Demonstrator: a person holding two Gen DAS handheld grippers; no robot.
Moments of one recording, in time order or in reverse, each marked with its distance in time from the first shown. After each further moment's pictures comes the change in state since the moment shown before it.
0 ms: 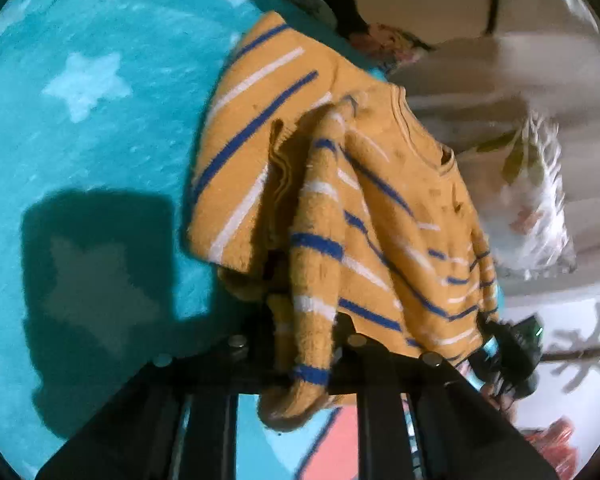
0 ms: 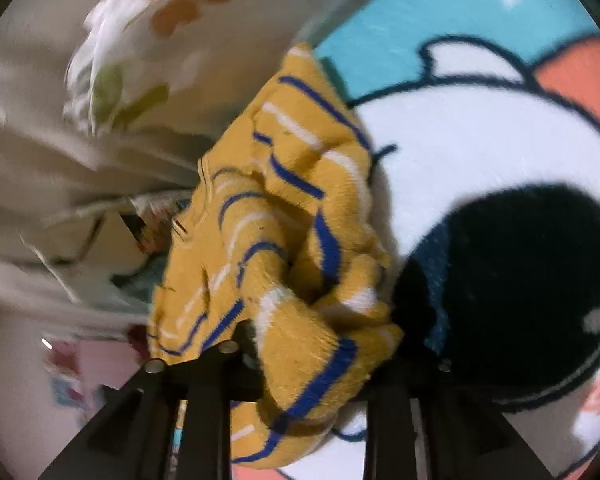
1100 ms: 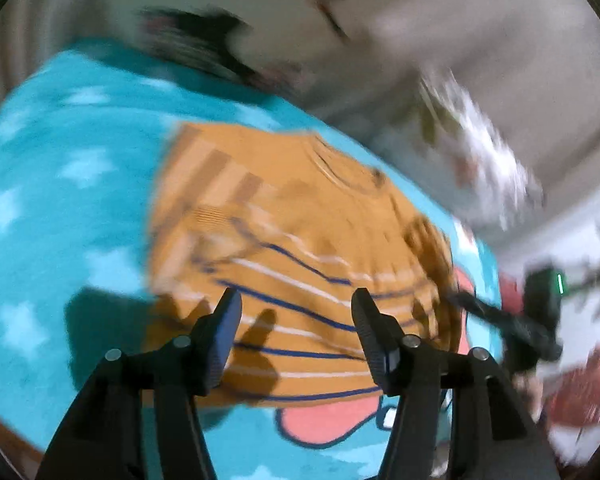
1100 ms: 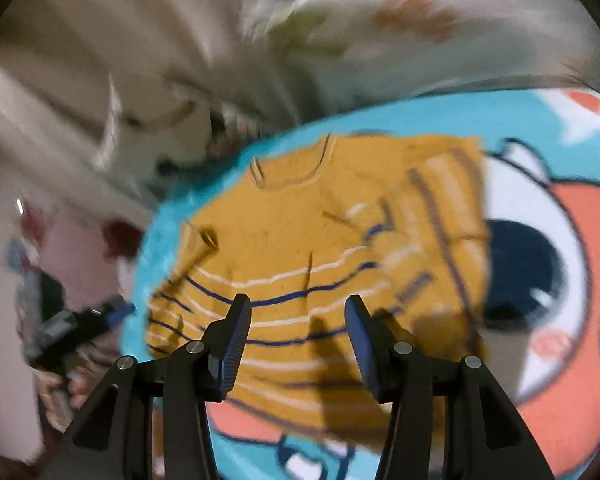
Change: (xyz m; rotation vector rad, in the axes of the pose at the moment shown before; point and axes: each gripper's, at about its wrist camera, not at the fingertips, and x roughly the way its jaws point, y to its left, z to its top) left arm -0.046 -0.066 -0.042 0.348 -0.073 0.016; right arm -0.040 0.092 -0.061 -0.543 0.111 -0.123
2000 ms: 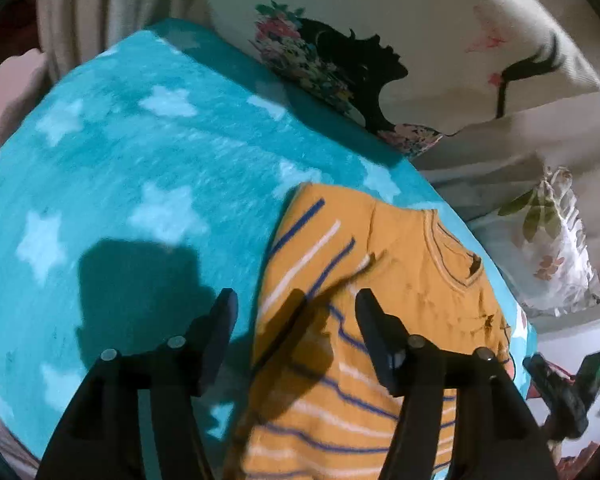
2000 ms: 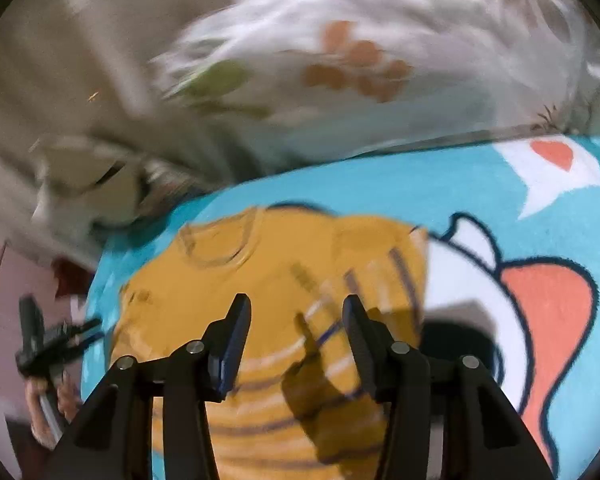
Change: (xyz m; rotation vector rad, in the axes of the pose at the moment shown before) left arm 0.002 0.091 0.057 -0.301 -0.082 0.200; right arm -0.029 -0.022 0.054 0.064 -0.097 -0.182
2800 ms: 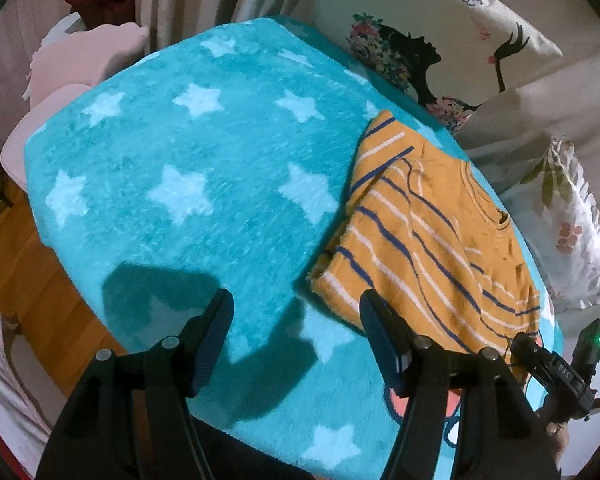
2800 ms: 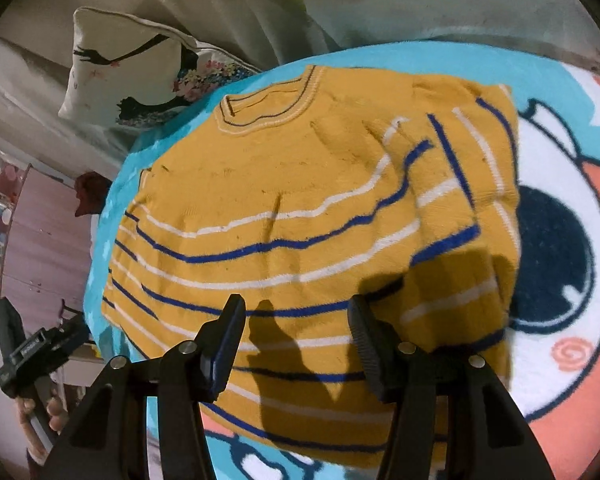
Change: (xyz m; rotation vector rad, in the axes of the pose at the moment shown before) left arm -0.070 0.022 -0.146 -0.128 -0.104 0.161; right arm 0.043 0.016 -0.079 -0.113 0.213 0.090
